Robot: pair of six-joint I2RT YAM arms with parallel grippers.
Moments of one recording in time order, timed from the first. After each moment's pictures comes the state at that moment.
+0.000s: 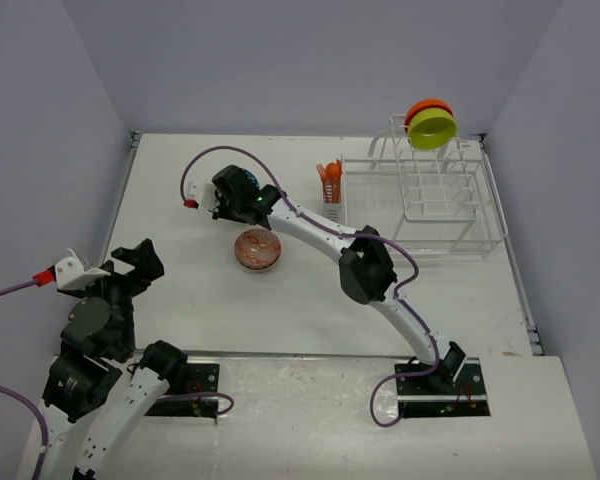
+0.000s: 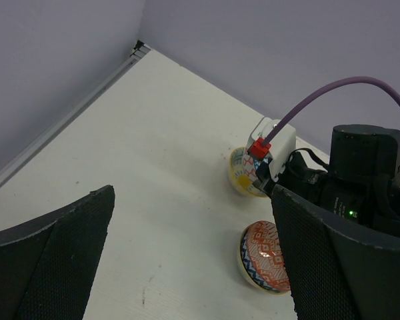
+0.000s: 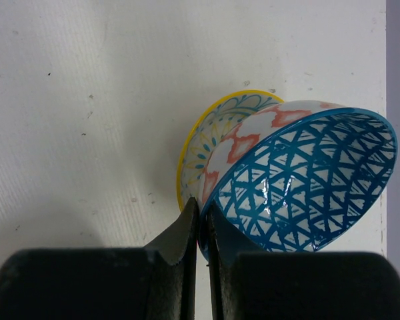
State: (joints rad) left arm -0.47 0.18 0.79 -0.65 -0.76 -0.47; right arm 0.93 2.54 2.41 -0.60 0.11 -0.63
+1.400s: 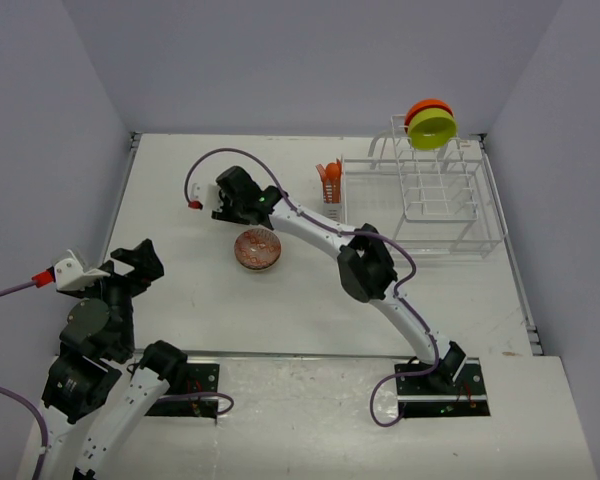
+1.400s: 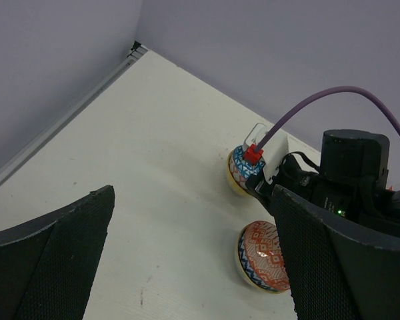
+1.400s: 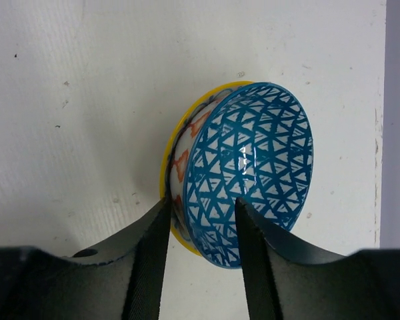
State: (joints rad) left arm -0.47 0.18 0.79 -0.65 -0.75 -0.47; right arm 0.91 2.55 2.37 -0.56 0.12 -0.68
